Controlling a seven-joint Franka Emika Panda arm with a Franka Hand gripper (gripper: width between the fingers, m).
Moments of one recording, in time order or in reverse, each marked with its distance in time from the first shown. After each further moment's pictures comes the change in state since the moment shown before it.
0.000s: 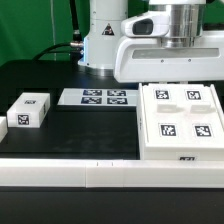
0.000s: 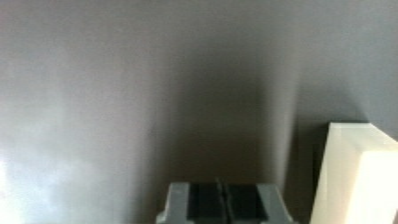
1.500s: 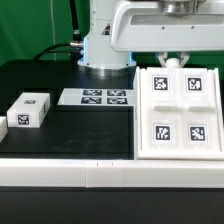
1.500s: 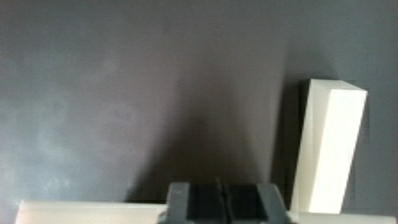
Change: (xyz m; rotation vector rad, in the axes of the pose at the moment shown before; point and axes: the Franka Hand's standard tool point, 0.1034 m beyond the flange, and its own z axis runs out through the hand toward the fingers) arm 0.021 0.008 -0.058 -0.008 -0.064 -0.023
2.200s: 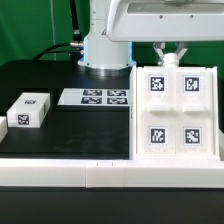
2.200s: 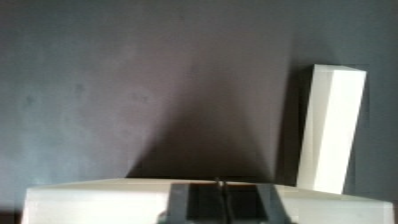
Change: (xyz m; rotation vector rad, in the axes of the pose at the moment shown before) arm 0.011 0.008 -0.018 -0.003 -0.029 -0.001
